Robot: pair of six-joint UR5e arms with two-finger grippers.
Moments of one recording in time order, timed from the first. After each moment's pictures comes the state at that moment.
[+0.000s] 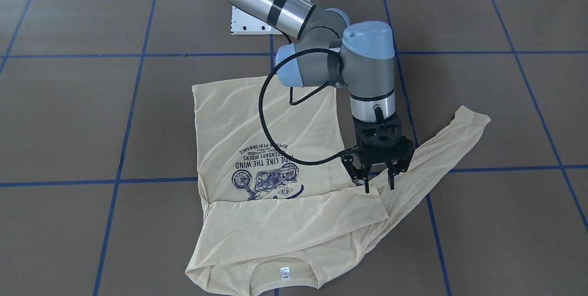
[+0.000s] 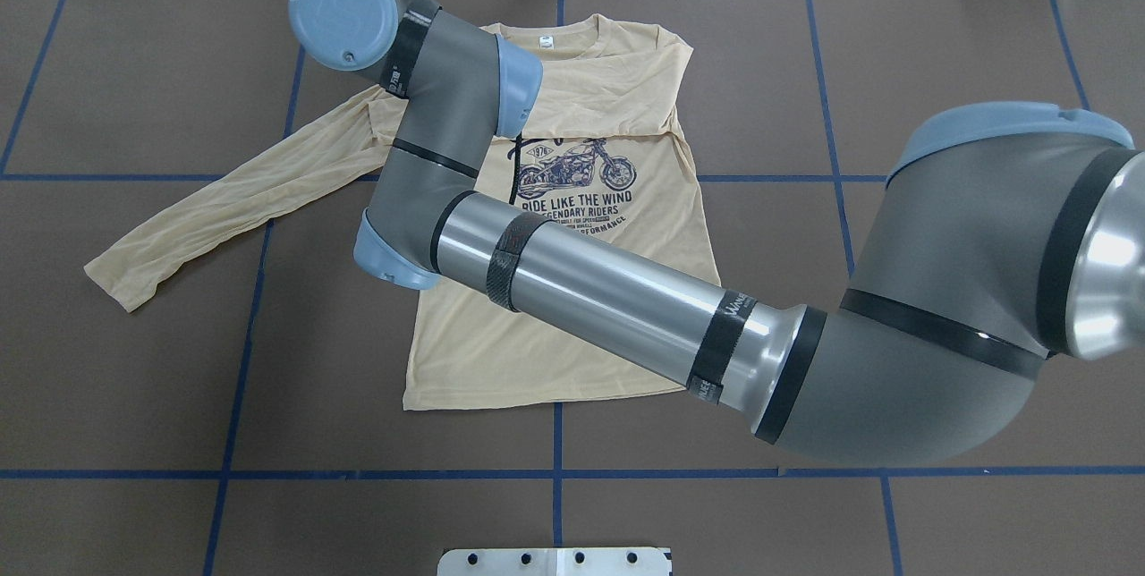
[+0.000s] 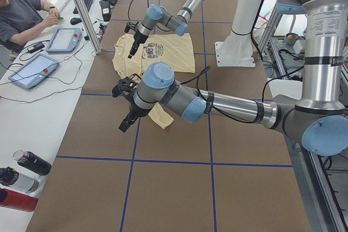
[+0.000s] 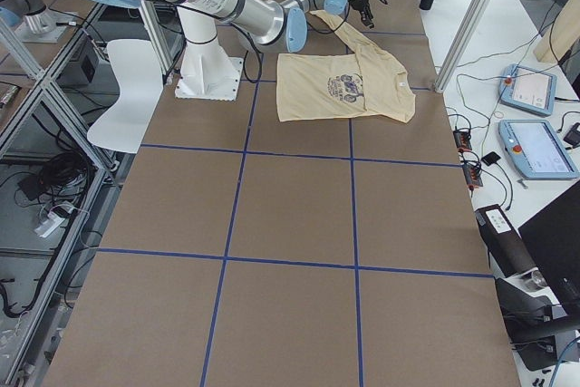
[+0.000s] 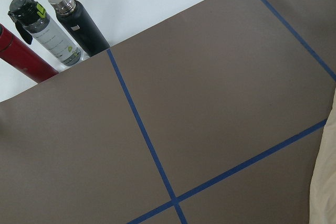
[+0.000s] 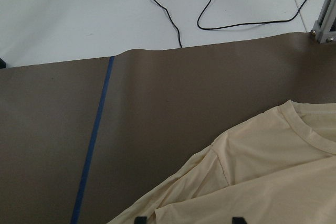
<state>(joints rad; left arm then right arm) -1.62 -1.53 -1.80 -1.98 -2.32 0.09 0.57 -0.13 0.61 -0.99 1.47 1.24</state>
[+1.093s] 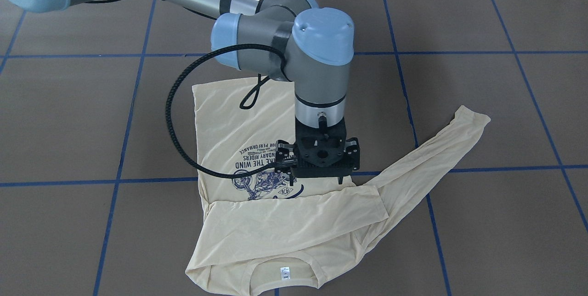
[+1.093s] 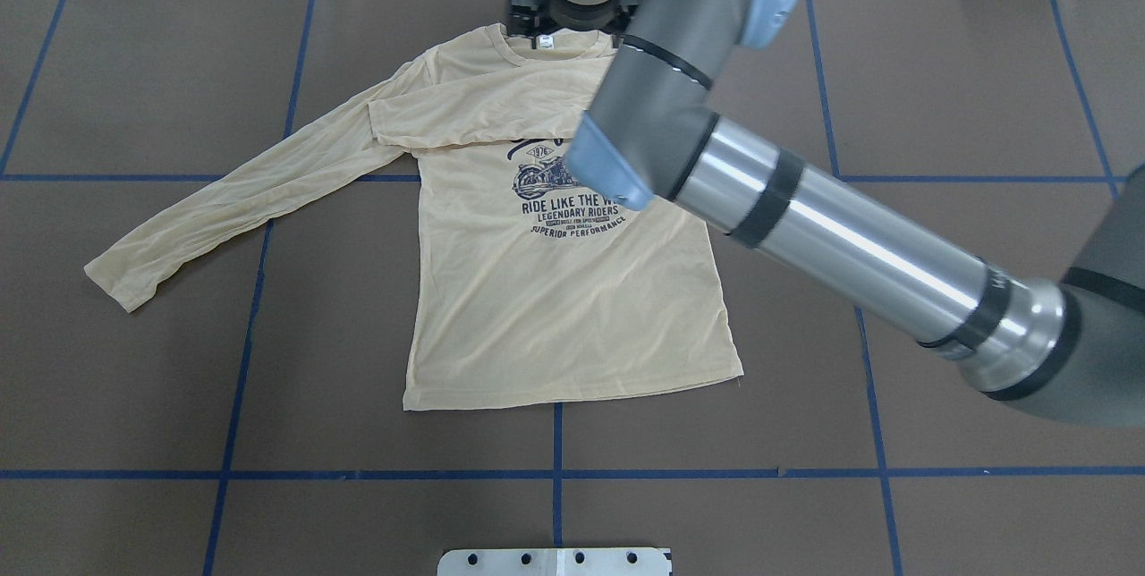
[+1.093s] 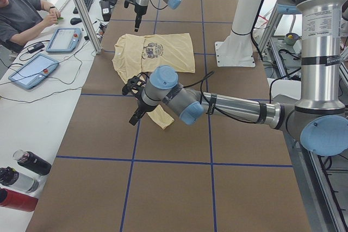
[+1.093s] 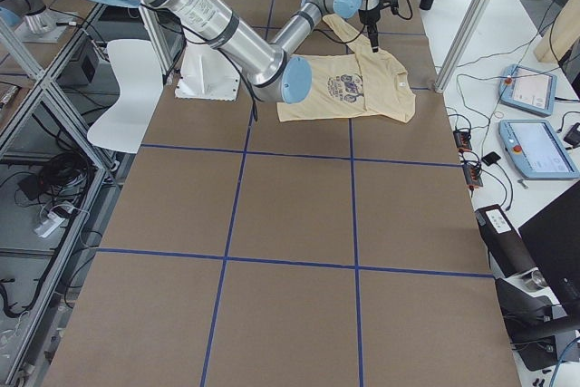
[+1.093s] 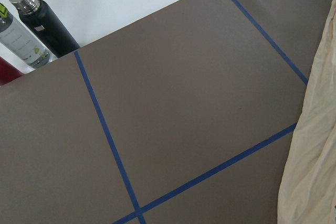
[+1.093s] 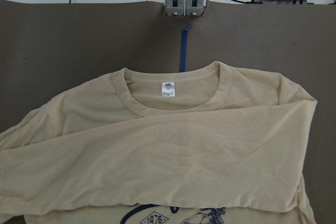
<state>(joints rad) -1.42 -1.44 -1.80 -2.25 -2.29 -0.22 0.78 -0.61 1.39 -1.51 1.85 0.99</state>
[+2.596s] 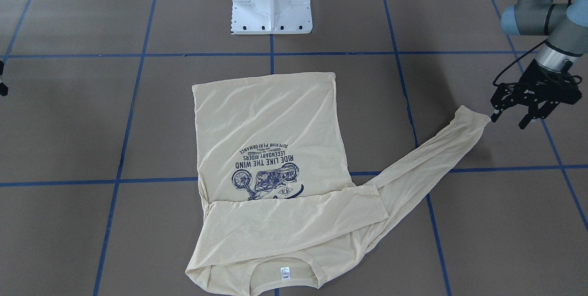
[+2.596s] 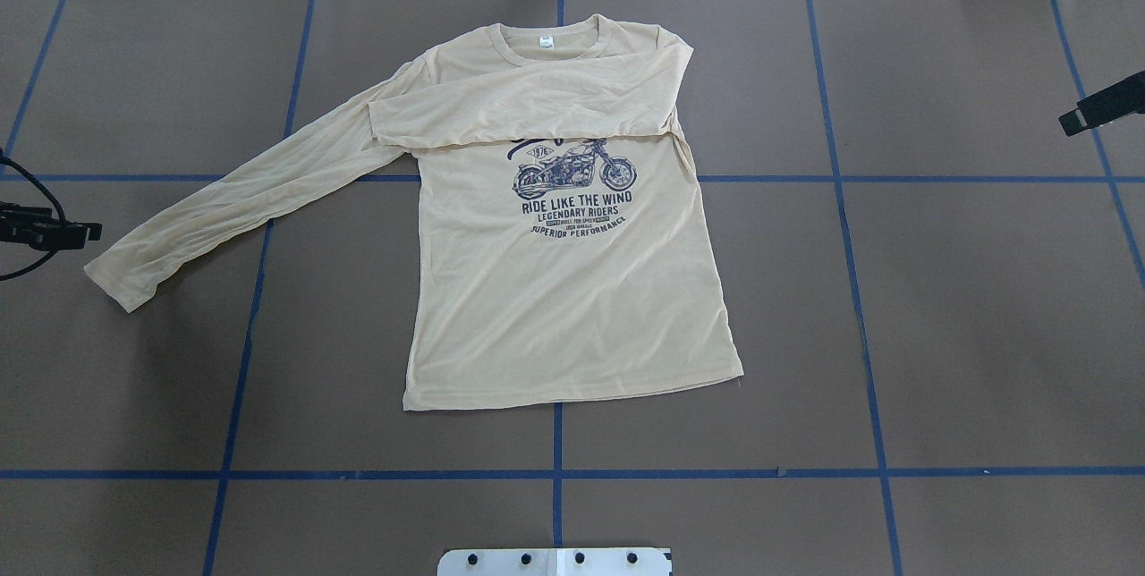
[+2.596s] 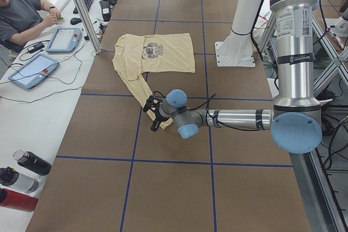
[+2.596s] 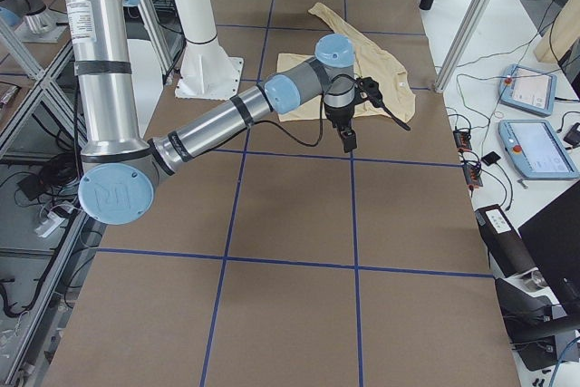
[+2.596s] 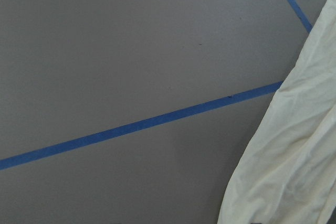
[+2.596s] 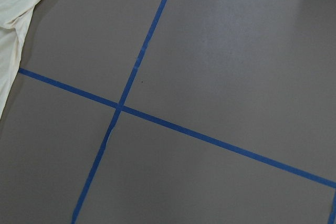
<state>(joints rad) -0.96 -1.46 -1.54 -2.66 -1.97 -0.68 1.29 -1.49 2.03 -1.58 2.28 0.22</state>
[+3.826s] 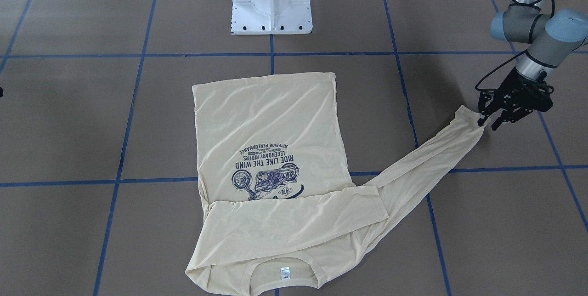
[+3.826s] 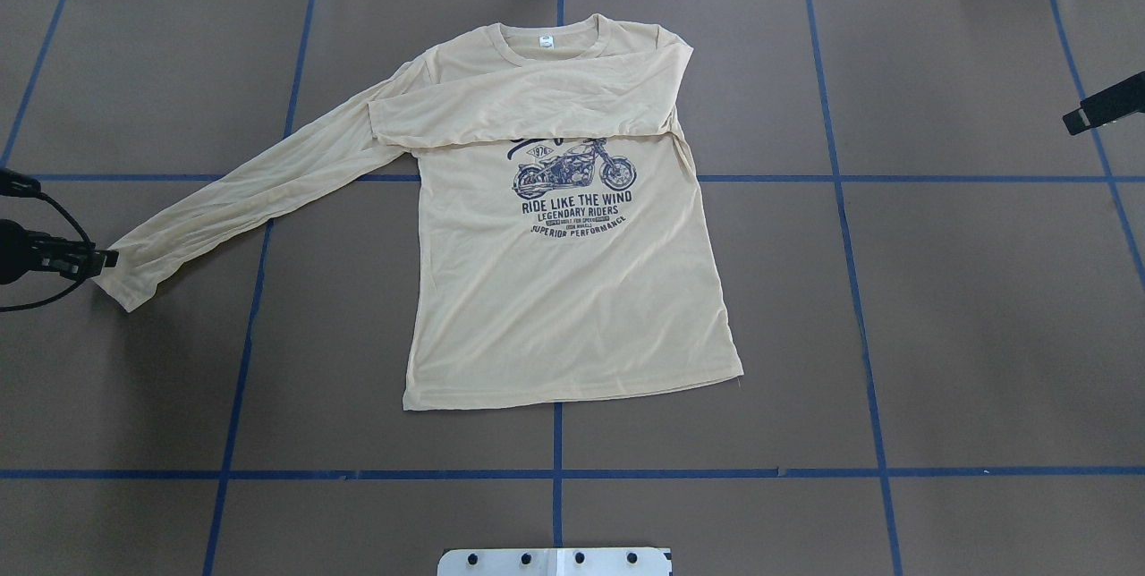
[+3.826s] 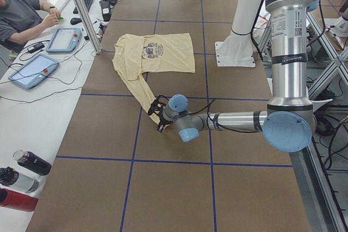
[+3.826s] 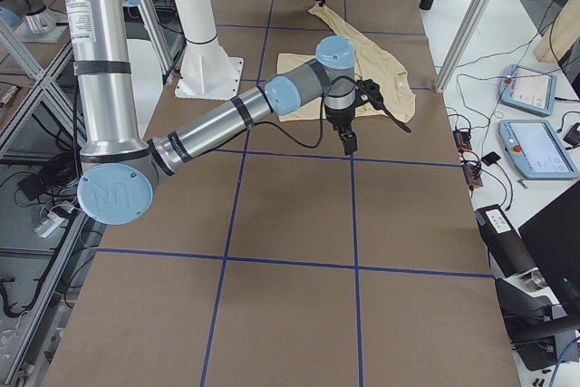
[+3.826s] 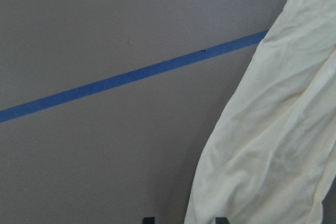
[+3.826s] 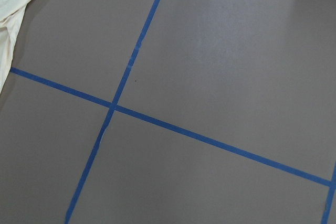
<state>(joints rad) -0.90 -1.47 -1.46 -2.73 -1.97 -0.69 1.29 -1.49 2.02 -1.58 2.27 0.22</state>
